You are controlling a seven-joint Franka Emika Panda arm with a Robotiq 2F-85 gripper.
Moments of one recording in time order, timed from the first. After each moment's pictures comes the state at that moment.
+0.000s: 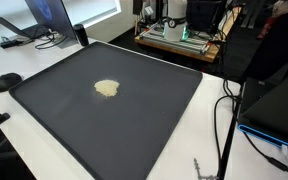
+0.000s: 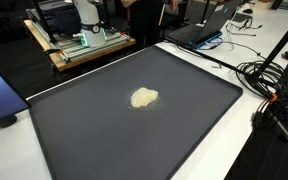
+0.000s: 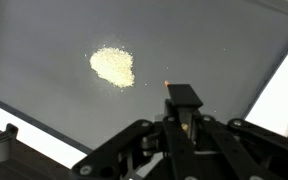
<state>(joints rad) 0.14 0.00 0.15 -1.89 -0.24 1.81 -0.05</state>
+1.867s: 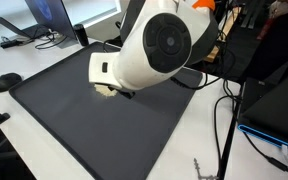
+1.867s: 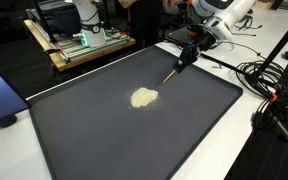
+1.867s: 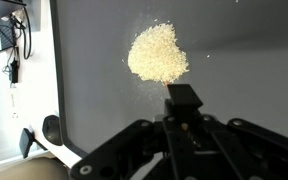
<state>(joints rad) 0.40 0.95 -0.11 -1.09 -0.55 1.56 0.55</state>
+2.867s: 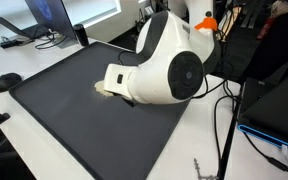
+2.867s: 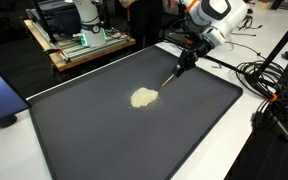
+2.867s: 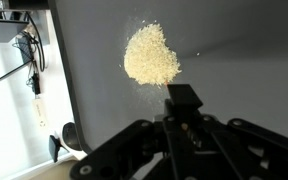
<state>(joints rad) 0.45 1.01 -0.14 -1.09 -0.59 1.57 0.75</state>
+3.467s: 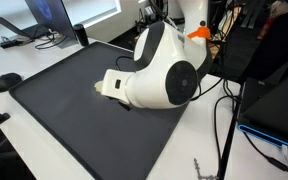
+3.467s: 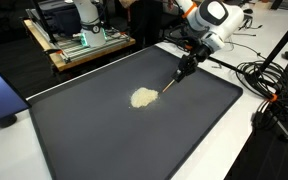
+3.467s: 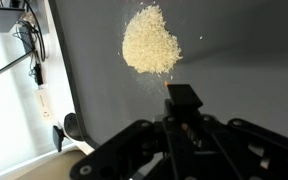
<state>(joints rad) 0.45 1.04 -0.16 -1.09 -0.63 1.64 0.76</state>
